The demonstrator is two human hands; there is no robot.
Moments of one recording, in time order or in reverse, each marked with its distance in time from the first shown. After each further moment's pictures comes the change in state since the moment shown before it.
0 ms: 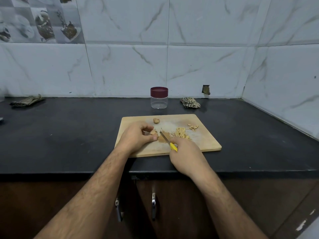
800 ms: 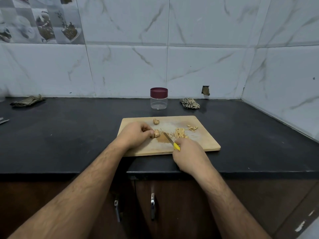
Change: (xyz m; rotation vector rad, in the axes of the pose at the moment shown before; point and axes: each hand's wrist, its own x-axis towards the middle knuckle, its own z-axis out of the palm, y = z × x) left_hand 0.004 0.013 -0.013 0.190 -0.081 -0.001; right_hand 0.003 0.004 -0.008 -0.066 -0.059 0.102
